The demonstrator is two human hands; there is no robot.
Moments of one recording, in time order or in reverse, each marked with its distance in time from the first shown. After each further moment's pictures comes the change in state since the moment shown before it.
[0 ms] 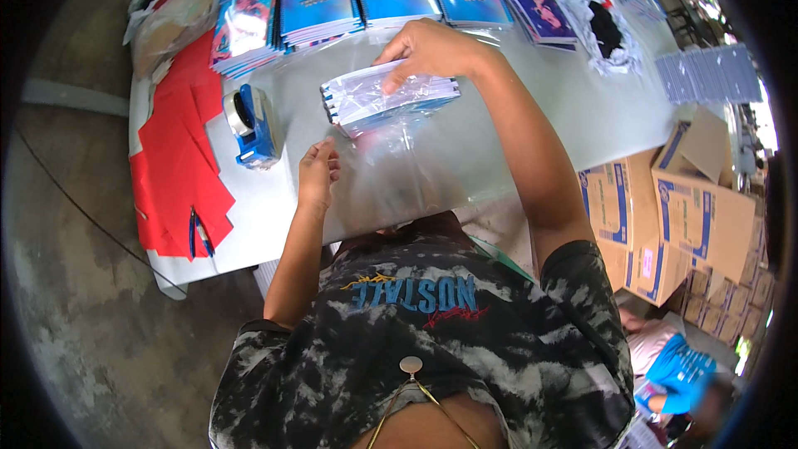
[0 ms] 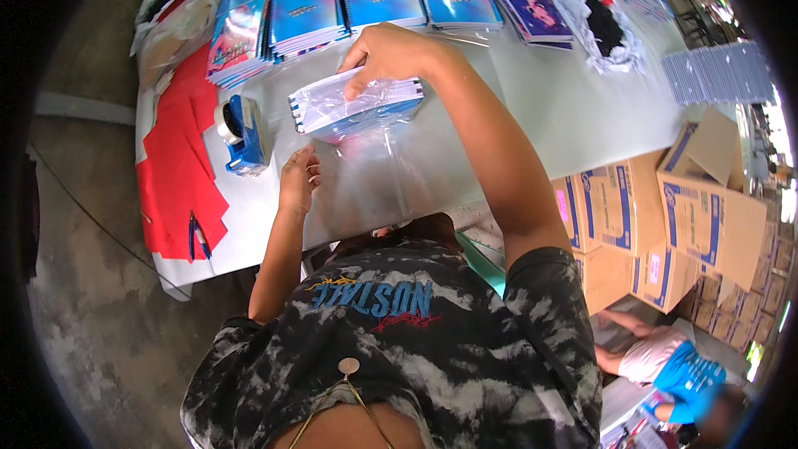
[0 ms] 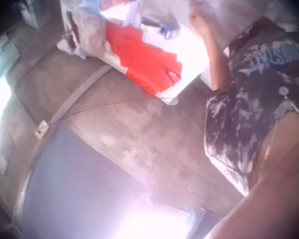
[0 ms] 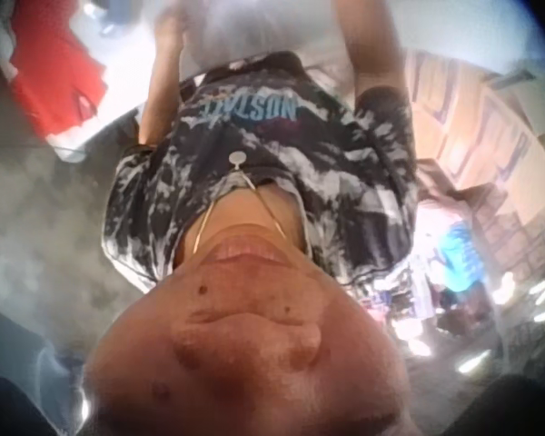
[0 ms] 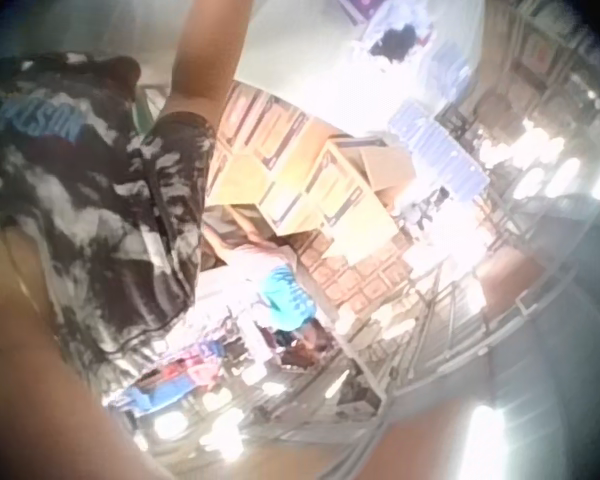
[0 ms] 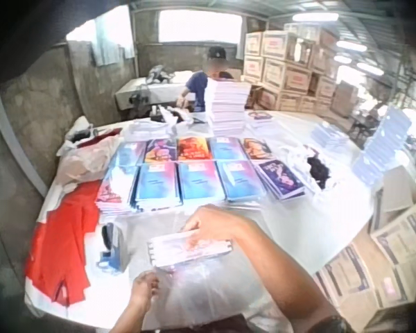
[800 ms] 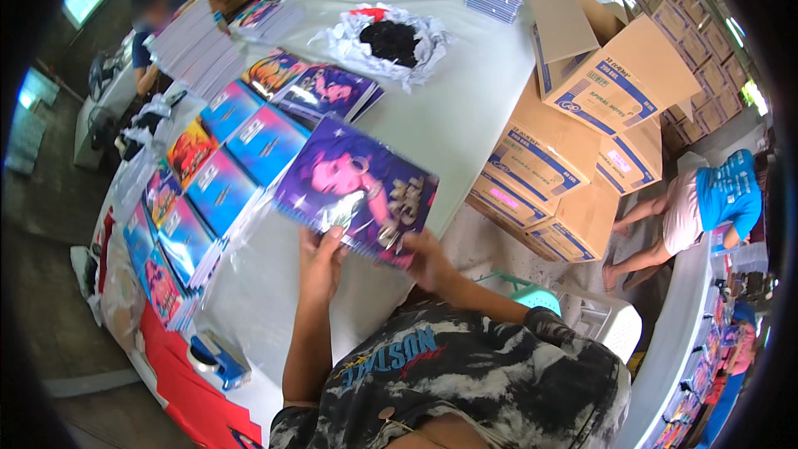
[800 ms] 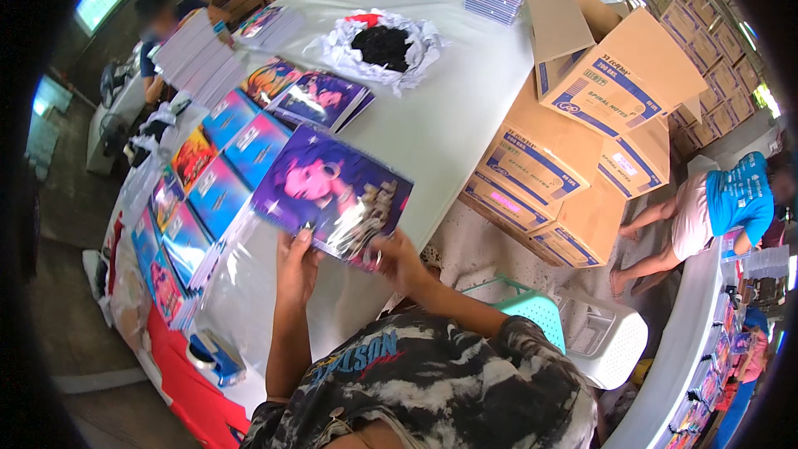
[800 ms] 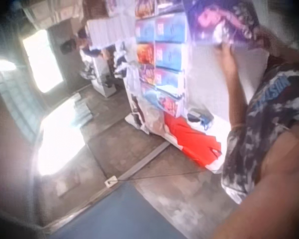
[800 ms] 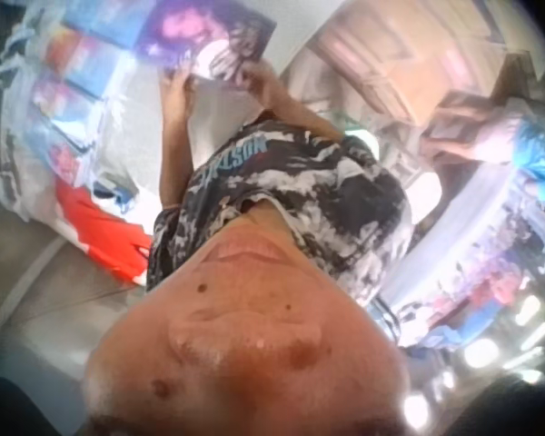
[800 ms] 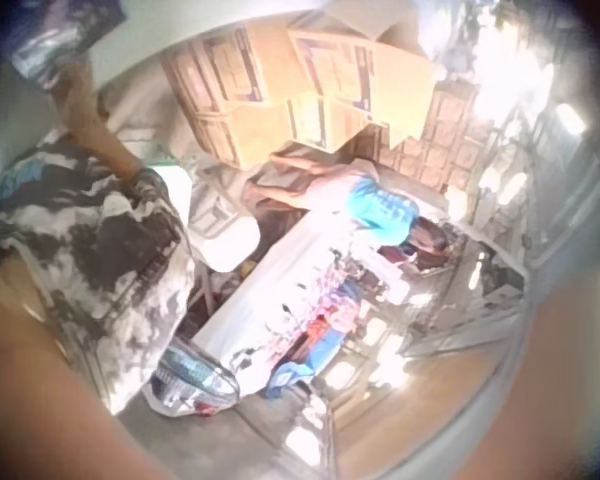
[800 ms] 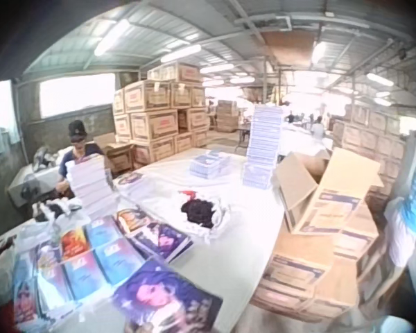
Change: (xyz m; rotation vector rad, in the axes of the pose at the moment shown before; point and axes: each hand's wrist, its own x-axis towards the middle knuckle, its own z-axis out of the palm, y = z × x) left_hand -0.057 0.049 0.277 0.112 -0.856 0.200; right_hand -0.206 0.162 0.140 1.597 1.130 -0.262
